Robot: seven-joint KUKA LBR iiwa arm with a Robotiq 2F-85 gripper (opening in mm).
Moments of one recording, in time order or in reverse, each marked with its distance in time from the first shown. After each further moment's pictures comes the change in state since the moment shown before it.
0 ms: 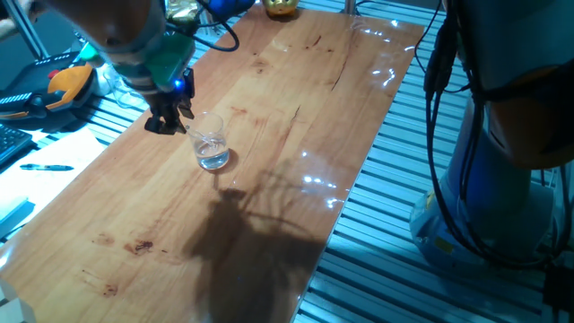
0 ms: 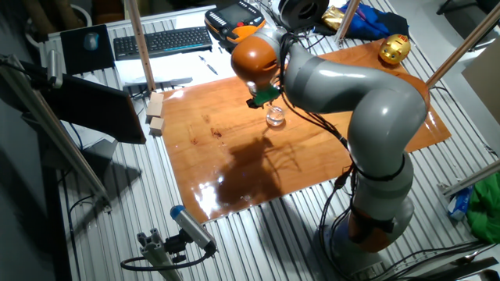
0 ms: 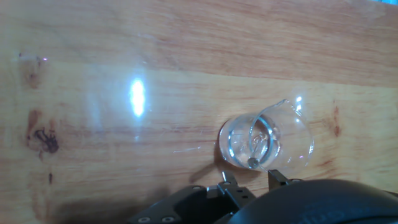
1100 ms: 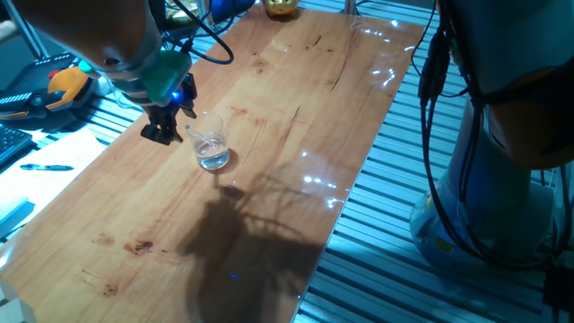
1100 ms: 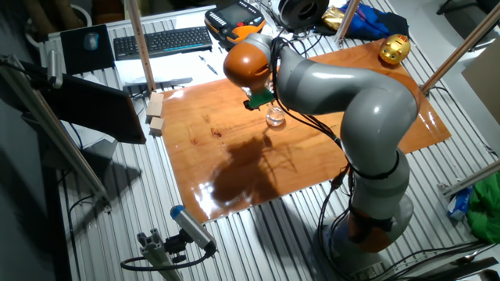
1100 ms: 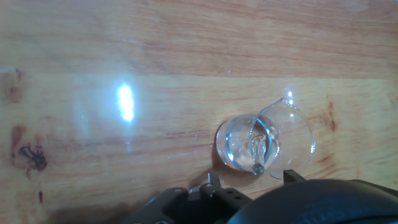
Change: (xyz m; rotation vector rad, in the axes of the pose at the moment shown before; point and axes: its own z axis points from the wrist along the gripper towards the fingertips) arm -0.005 -0.002 0.018 0.021 0.014 0.054
